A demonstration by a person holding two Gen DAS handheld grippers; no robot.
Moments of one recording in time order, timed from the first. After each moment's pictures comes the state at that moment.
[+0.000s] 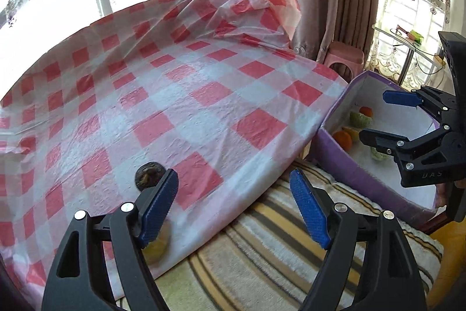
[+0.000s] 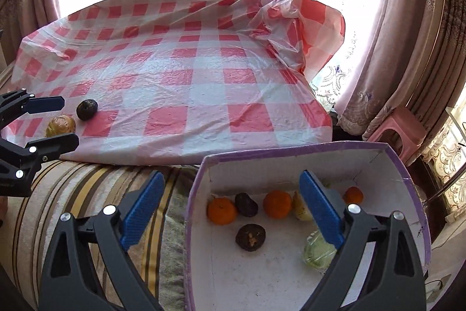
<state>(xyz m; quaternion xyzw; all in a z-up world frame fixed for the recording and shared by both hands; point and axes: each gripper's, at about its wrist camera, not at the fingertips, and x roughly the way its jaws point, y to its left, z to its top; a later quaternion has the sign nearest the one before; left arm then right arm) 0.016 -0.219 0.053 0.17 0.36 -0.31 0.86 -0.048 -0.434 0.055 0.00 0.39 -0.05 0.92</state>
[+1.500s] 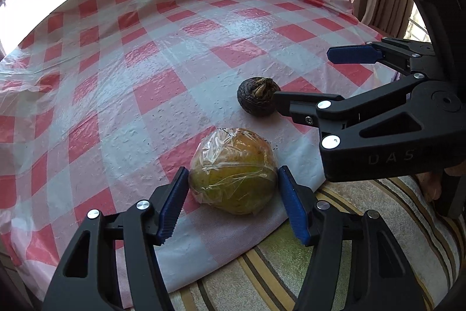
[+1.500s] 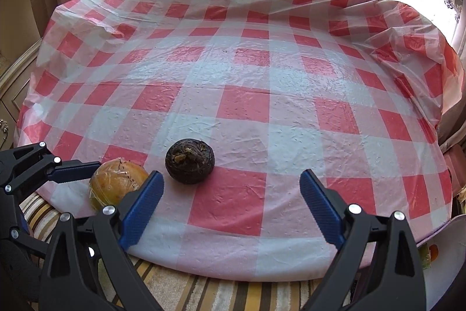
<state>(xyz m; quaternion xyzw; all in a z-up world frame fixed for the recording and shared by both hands) 0.063 -0.125 0.003 0.15 0.43 -0.25 0.85 0.089 -0.265 0.027 -0.03 0.43 0.07 0.90</state>
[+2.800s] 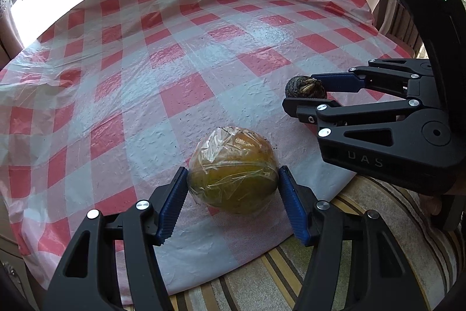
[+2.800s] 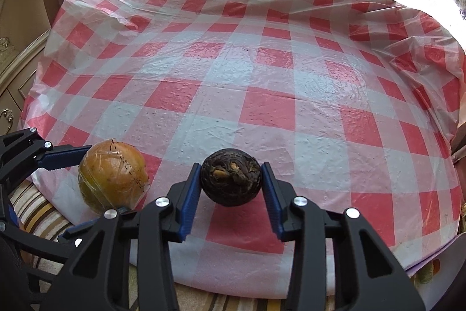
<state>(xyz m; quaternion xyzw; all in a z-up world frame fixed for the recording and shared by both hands) 0.066 -0.120 0.014 0.15 0.42 -0.21 0.87 0.097 -0.252 0.023 -0.04 0.43 0.10 0.90</state>
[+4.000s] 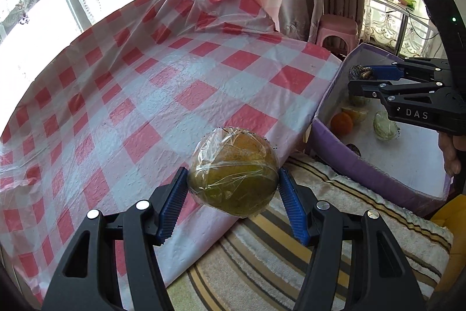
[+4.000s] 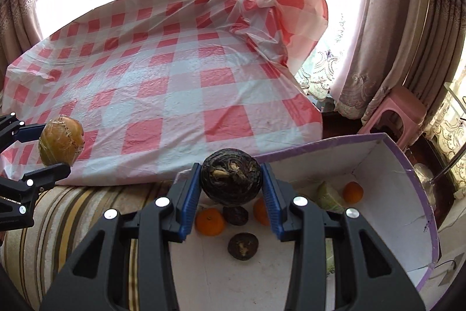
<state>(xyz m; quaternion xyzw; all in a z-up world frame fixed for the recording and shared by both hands) 0.013 -0.273 0.053 0.25 0.36 -0.33 0.83 -0.038 -0.485 0.054 0.05 0.41 -0.09 0.91</state>
